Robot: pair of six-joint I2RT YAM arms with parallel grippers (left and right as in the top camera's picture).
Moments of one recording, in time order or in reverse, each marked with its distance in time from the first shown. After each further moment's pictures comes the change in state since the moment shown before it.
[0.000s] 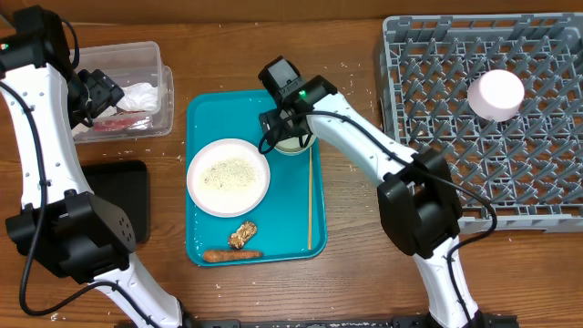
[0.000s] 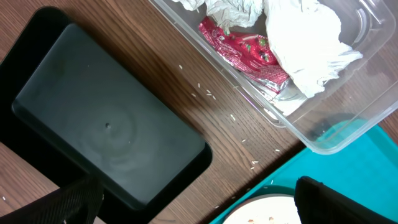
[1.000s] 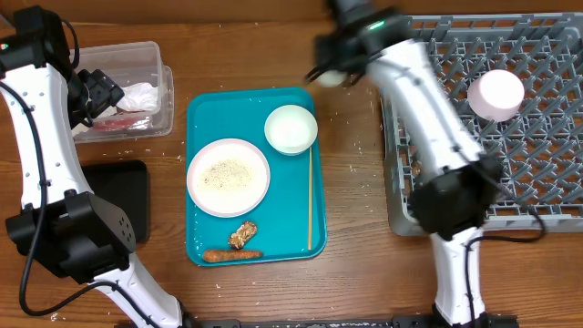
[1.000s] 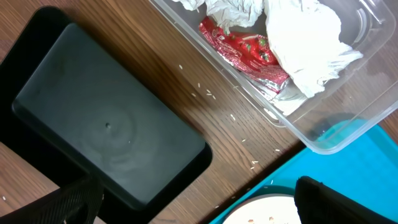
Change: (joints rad) left arm 0.000 0.000 0.000 0.000 0.000 0.000; right arm -0.315 -0.015 0.506 -0.332 0.008 0.087
